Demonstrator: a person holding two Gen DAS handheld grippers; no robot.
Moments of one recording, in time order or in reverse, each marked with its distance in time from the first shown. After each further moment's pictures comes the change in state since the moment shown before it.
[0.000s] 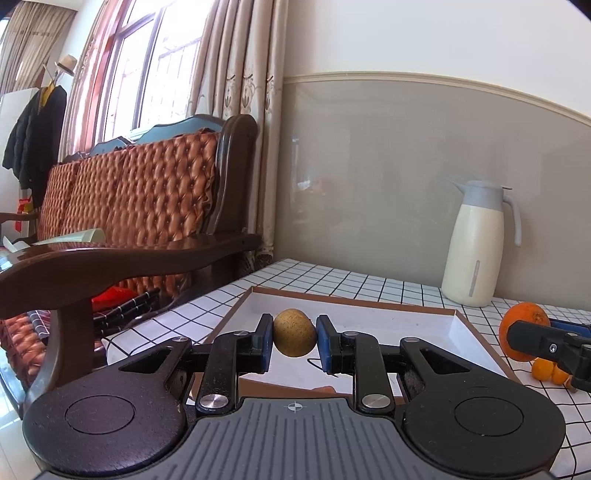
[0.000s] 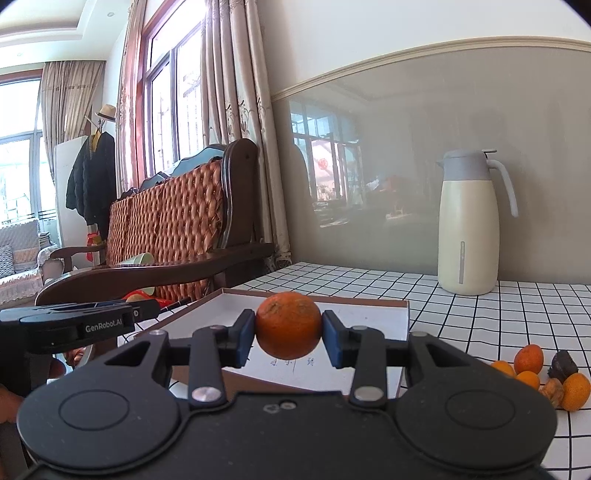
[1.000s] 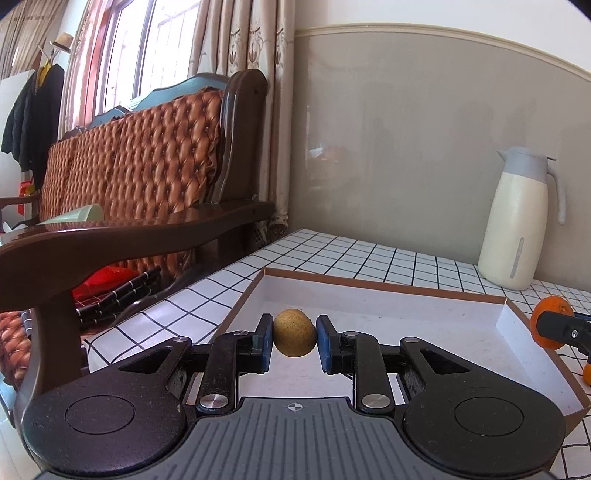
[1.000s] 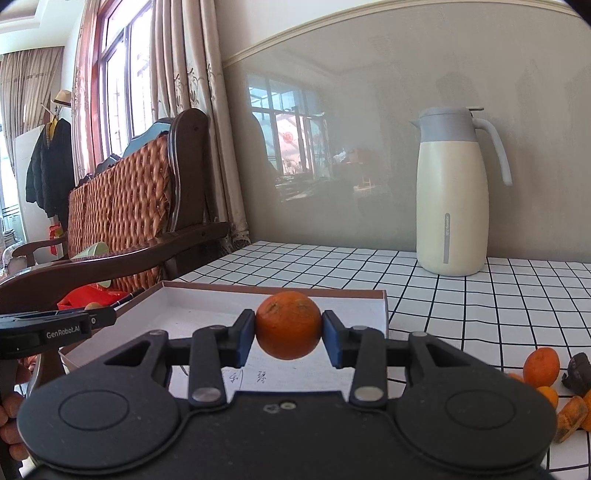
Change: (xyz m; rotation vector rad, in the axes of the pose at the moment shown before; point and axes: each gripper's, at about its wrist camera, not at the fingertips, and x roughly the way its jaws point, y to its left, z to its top) left arm 0.090 0.005 0.005 0.011 0.127 0.040; right arm 0.077 -0.033 0.002 0.059 0.095 -0.111
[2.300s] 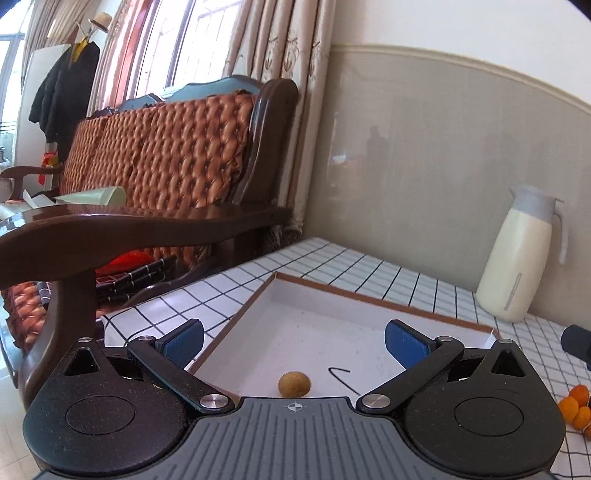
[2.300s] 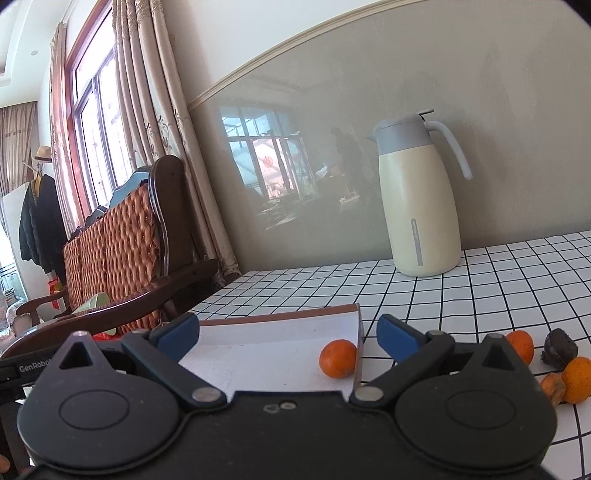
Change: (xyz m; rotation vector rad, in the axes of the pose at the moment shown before) left arm -0.040 0.001 0.003 -0.113 0.002 0.043; right arm -0.036 -0.029 0.006 0.160 -0.082 0.003
